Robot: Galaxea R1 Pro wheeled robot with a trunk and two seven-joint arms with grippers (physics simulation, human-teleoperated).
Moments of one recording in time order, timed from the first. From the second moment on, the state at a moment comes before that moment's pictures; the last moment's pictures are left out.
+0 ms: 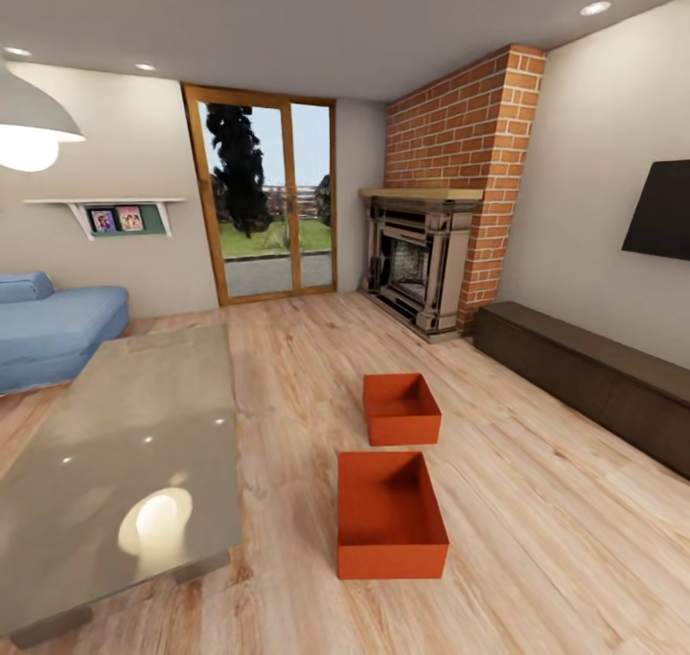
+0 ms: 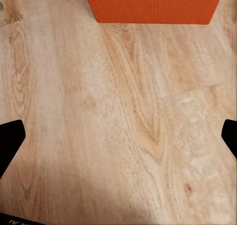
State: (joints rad) left arm -0.33 0.18 0.04 -0.04 0.11 -0.49 -0.59; right arm -0.05 -0.05 -0.01 -0.64 -0.01 0.00 0.28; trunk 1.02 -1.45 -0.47
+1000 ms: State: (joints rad) left arm -0.33 0.18 0.04 -0.04 0.11 -0.49 -0.59; right arm -0.05 -0.05 -0.01 -0.64 -0.01 0.00 0.28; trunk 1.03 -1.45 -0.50
